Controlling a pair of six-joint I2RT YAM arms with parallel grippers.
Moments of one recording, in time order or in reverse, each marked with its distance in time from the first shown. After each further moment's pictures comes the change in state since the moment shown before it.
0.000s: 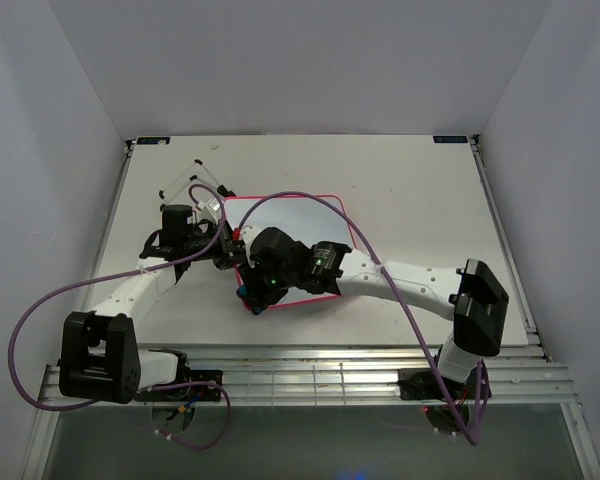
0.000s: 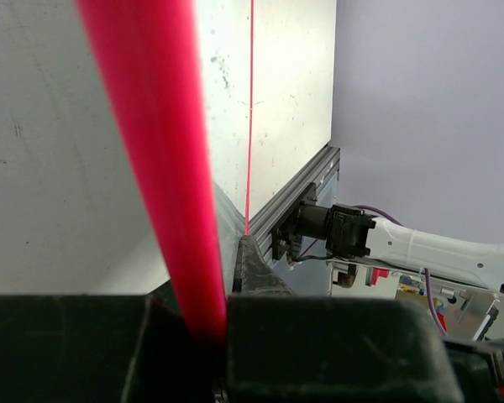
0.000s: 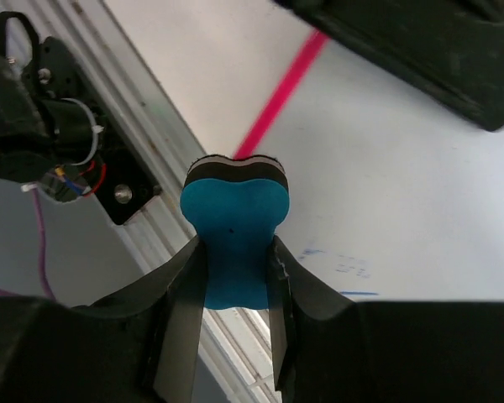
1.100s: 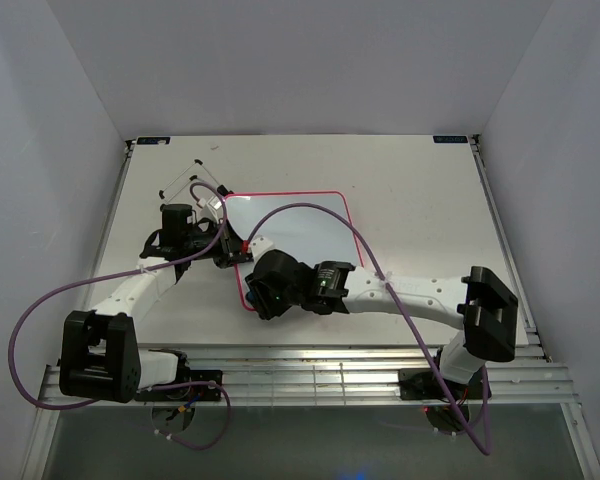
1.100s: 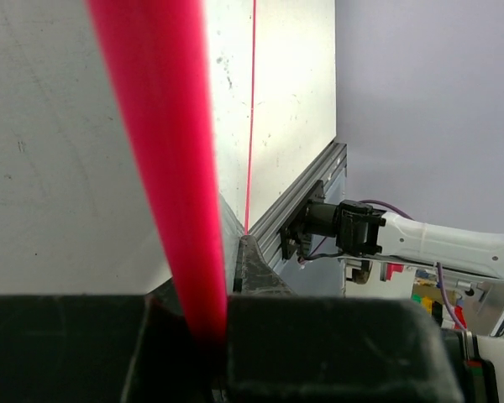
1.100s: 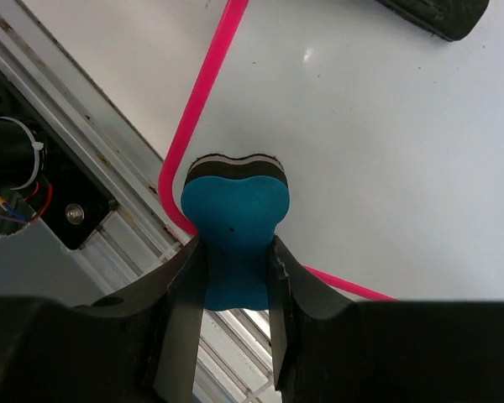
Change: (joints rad) left arm 0.000 0.004 0.000 0.021 0.014 0.037; right arm 0.084 -0.061 -0.131 0.054 0.272 0.069
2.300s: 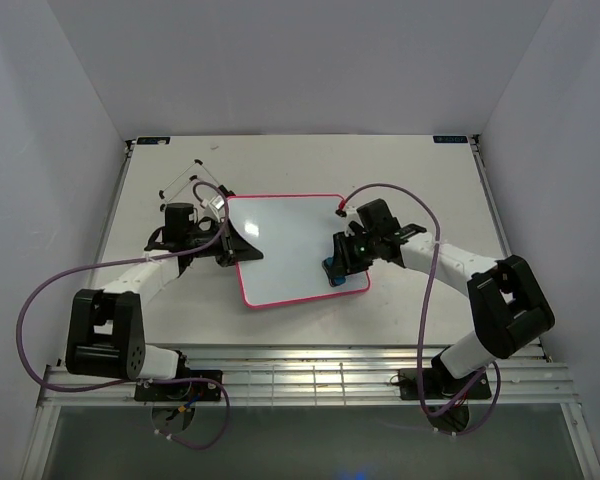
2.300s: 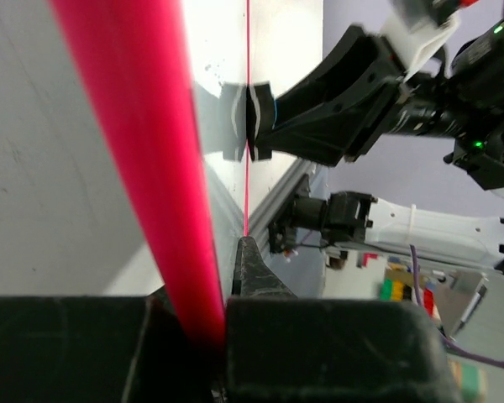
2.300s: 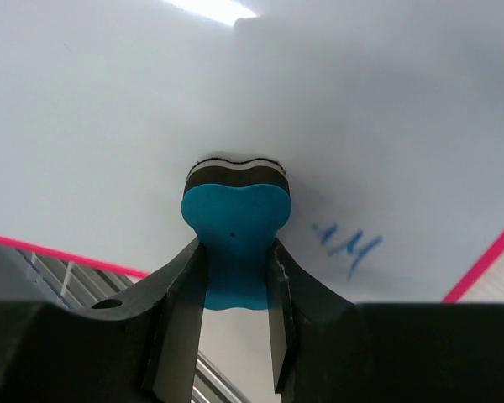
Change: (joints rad) left arm 0.024 0.108 0.008 0.082 0.071 -0.007; right arm -0.733 -0.103 -0.392 0.120 -0.583 -0.224
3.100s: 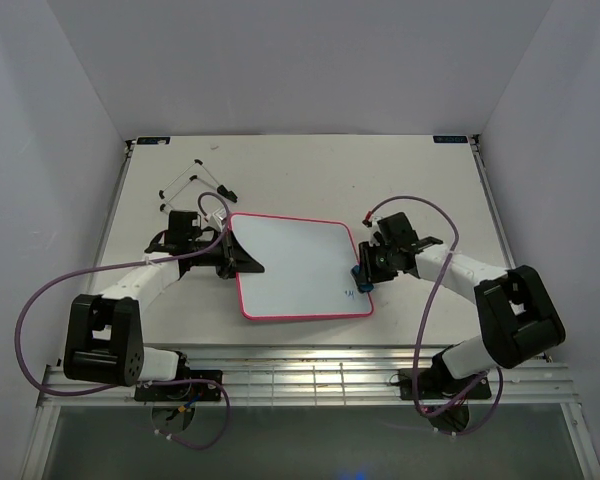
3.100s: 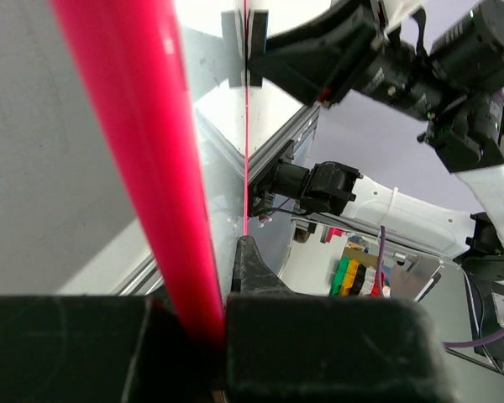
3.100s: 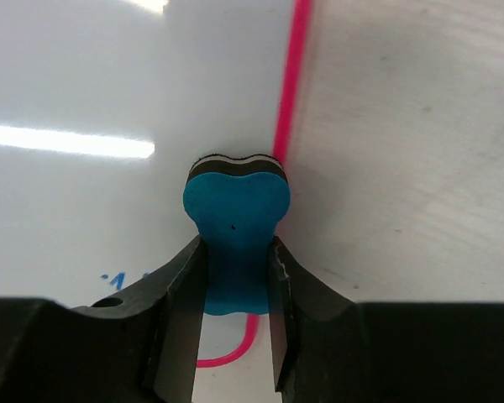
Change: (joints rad) left arm -0.024 -0.024 -0.007 -0.185 0.024 -0.041; right arm -0.119 -0.055 -0.148 0.014 0.169 -0.014
